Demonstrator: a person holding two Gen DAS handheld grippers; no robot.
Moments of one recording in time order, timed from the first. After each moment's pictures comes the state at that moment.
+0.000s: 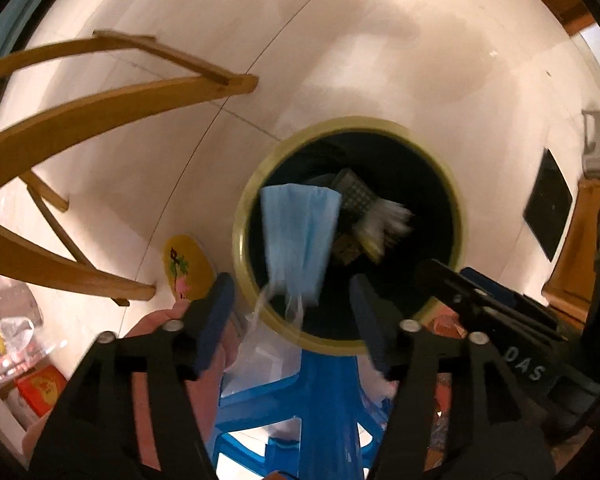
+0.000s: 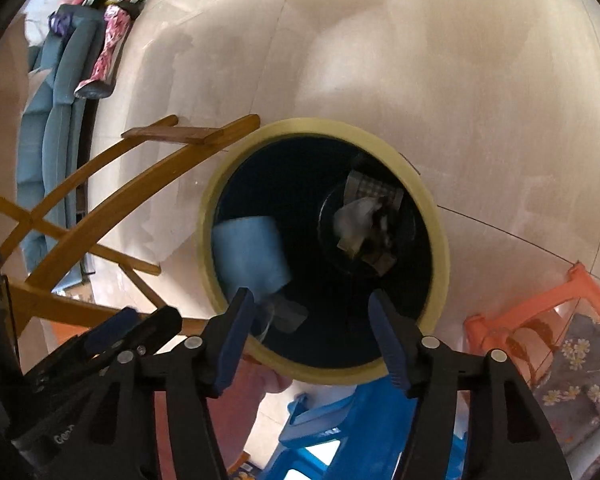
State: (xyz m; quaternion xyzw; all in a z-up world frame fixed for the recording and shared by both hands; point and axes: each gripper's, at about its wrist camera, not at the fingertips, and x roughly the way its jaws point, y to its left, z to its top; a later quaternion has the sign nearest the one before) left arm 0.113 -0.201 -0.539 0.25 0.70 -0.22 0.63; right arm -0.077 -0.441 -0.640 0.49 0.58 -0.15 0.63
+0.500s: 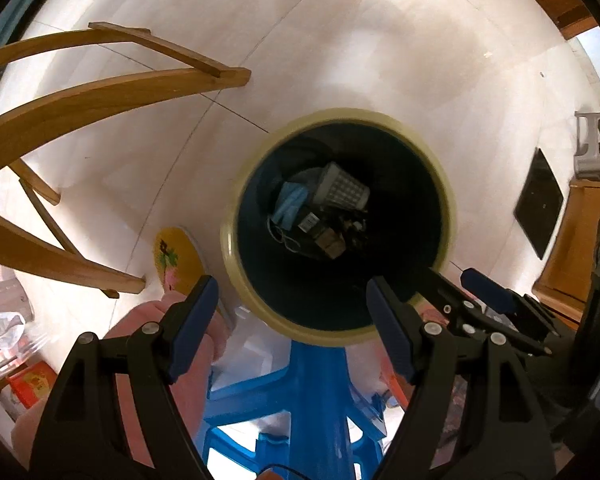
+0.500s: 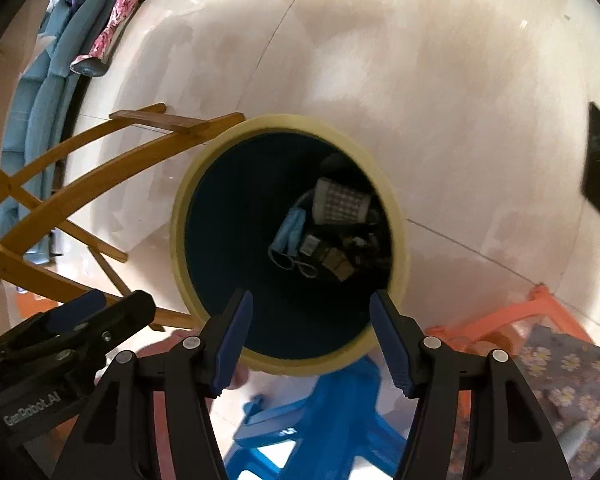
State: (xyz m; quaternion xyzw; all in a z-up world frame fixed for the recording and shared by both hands) left arm 0.103 -0.200 -0.532 0.24 0.71 -0.23 0.63; right arm -0.100 -0.427 -0.617 0.41 0.60 -0.18 0.67
